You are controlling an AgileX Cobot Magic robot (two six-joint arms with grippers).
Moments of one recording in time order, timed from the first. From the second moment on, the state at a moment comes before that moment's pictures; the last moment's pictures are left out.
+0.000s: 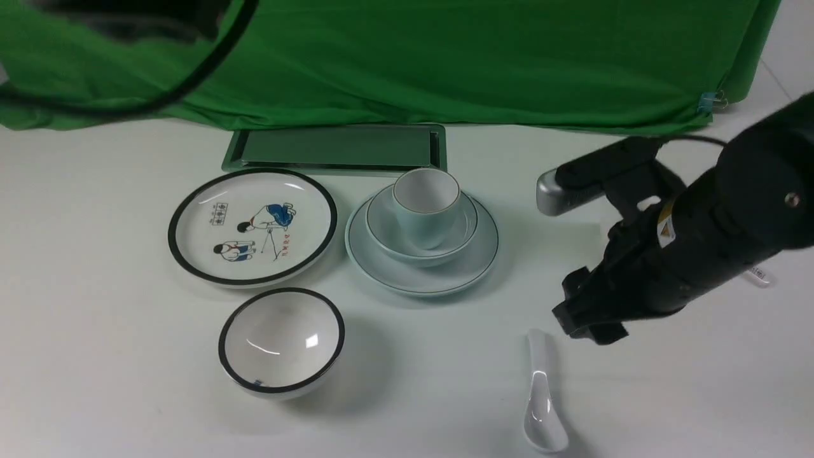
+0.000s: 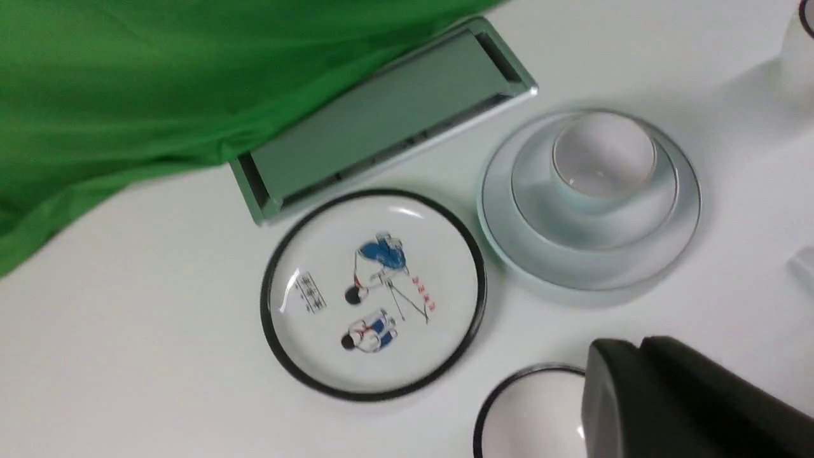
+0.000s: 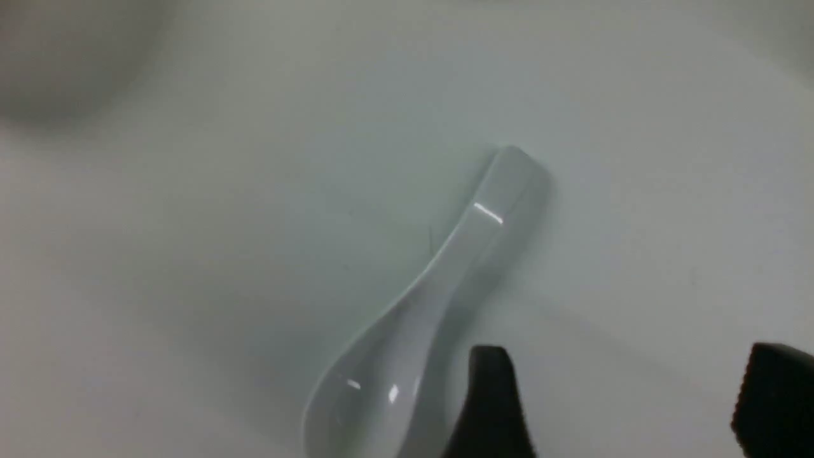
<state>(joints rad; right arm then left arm) 0.56 1.51 -1.09 0.03 0.75 0.06 -0.41 1.24 -1.56 0.08 1.13 0.10</state>
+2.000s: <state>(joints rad) 0.59 2.03 -1.26 0.05 -0.83 0.06 -0.41 0.73 -0.86 0.13 0.99 0.05</state>
